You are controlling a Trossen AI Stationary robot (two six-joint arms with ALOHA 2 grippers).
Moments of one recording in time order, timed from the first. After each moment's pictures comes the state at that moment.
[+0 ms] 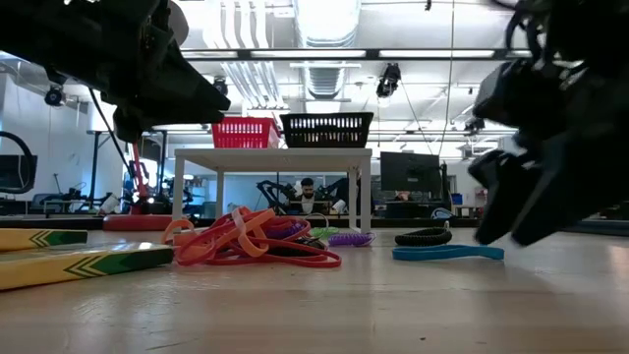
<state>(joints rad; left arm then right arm) -0.54 1.42 0.49 0.42 -0.87 -0.69 0.46 1.60 0.51 0.25 0.22 0.39</state>
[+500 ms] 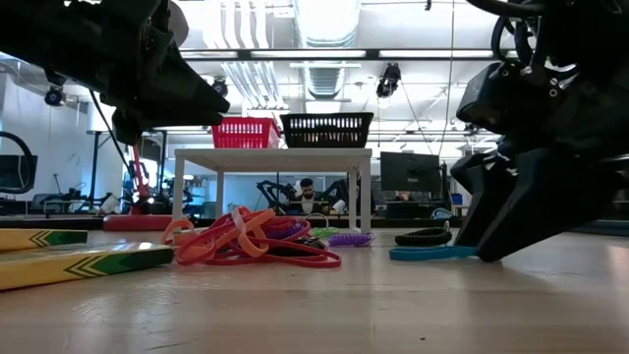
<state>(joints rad) -0.54 1.42 0.49 0.41 -0.87 -0.71 0.47 1.71 0.57 0.30 0.24 0.36</state>
